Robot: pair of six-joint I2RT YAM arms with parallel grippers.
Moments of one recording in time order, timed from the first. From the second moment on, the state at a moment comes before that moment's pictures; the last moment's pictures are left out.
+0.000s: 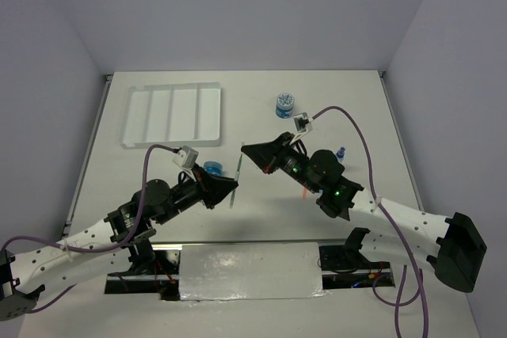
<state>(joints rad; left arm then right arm) -1.01 0.61 0.46 0.11 -0.11 -0.63 0.91 0.99 0.59 0.54 0.04 0.77</state>
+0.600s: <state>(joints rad) -1.01 0.61 0.46 0.11 -0.11 -0.63 0.91 0.99 0.64 0.52 0.06 0.73</state>
